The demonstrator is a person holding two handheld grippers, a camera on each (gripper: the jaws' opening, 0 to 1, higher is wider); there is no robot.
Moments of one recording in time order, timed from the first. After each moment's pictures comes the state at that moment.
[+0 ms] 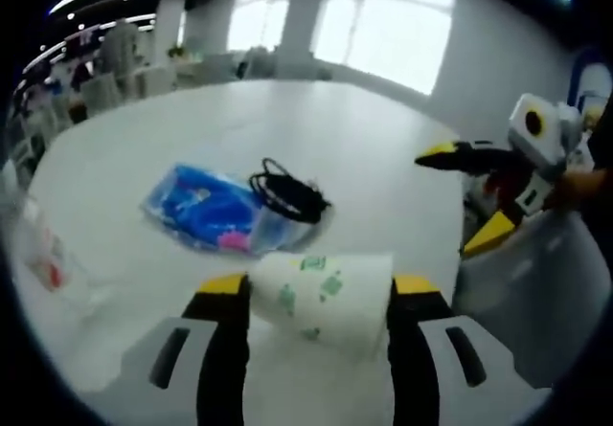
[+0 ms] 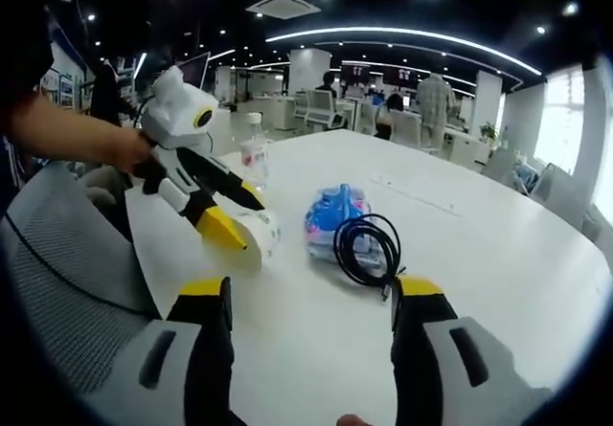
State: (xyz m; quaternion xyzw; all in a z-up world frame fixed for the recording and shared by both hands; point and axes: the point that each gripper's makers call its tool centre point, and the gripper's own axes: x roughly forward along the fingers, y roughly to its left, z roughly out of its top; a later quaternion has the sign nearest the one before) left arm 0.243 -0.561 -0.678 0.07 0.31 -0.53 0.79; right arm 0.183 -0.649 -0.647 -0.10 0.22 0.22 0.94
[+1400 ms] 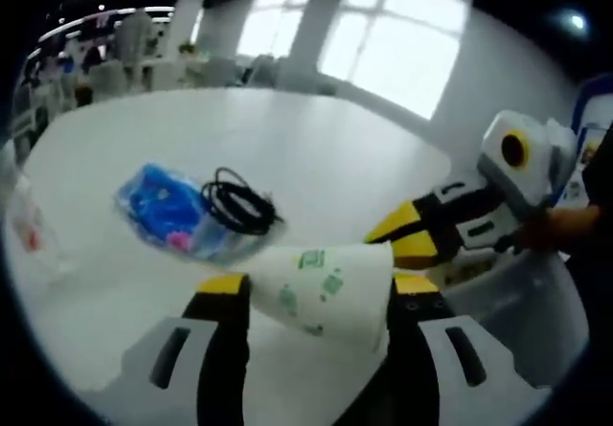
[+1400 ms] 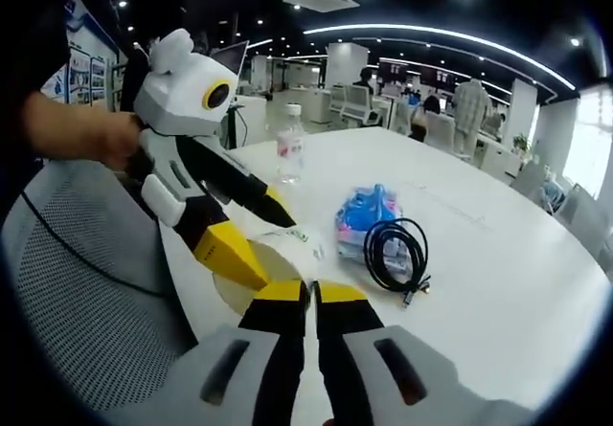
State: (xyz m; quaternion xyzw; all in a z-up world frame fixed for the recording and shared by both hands) left arm 0.190 -0.598 -0.662 0.02 0.31 -0.53 0.79; right arm 0.175 -0.631 -0.645 -0.14 0.23 0.28 0.92
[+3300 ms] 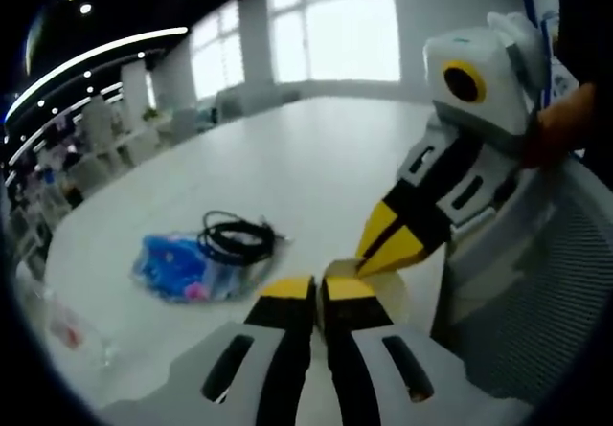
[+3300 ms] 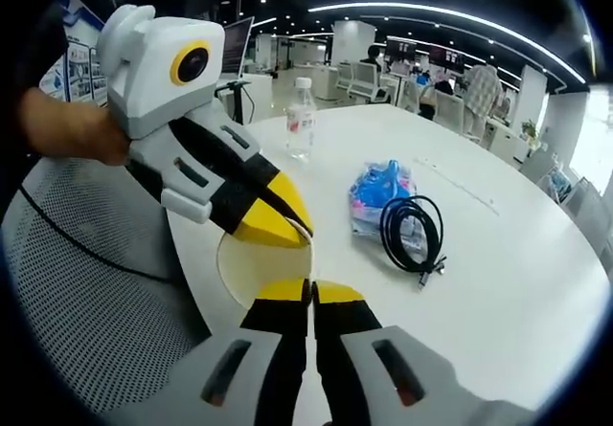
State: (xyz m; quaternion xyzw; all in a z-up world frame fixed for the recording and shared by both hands) left arm 0.187 -0.605 -0.657 0.17 0.19 -0.56 0.79; right arm 0.166 -0.622 -0.666 -0.14 0.28 0.29 0.90
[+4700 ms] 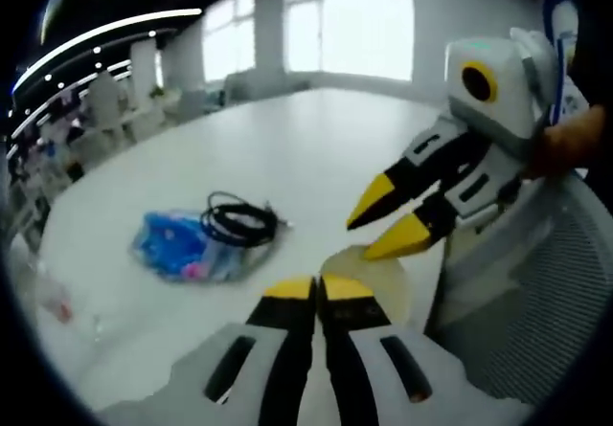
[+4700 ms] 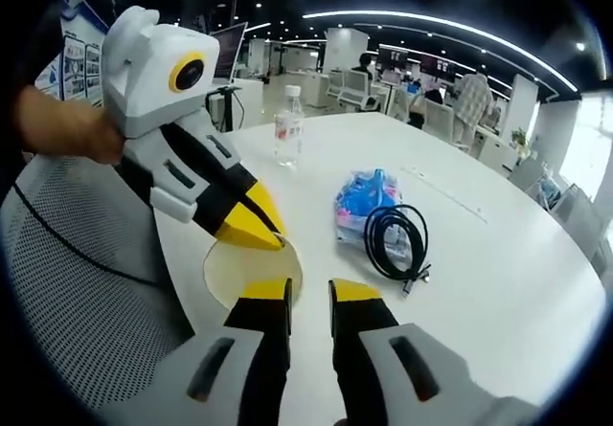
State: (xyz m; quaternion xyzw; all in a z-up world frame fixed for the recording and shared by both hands) left arm 0.189 -0.596 -0.664 0.16 0.24 -0.54 0.79; right arm 0.174 -0.632 -0.658 -0.16 0.26 0.27 0.91
